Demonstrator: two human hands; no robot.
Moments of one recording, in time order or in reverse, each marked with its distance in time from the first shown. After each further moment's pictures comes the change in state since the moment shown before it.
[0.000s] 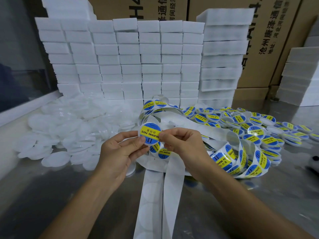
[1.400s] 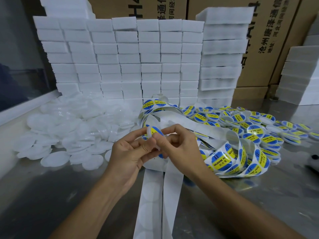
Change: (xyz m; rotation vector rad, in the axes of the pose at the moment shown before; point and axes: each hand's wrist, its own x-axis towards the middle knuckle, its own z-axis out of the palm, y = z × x) left_hand -0.017 -0.001 0.020 -0.062 -0.171 0.034; right_hand -0.003 0.016 0.006 -0.206 0.026 -0.250
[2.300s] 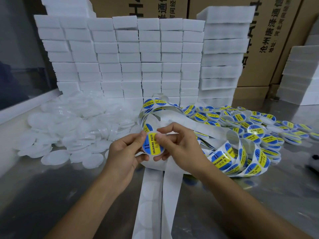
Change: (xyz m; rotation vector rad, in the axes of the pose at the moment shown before) left_hand 0.004 -0.003 -0.008 0.171 0.131 -0.067; right_hand 0.007 -0.001 -0.008 0.177 -0.180 0.040
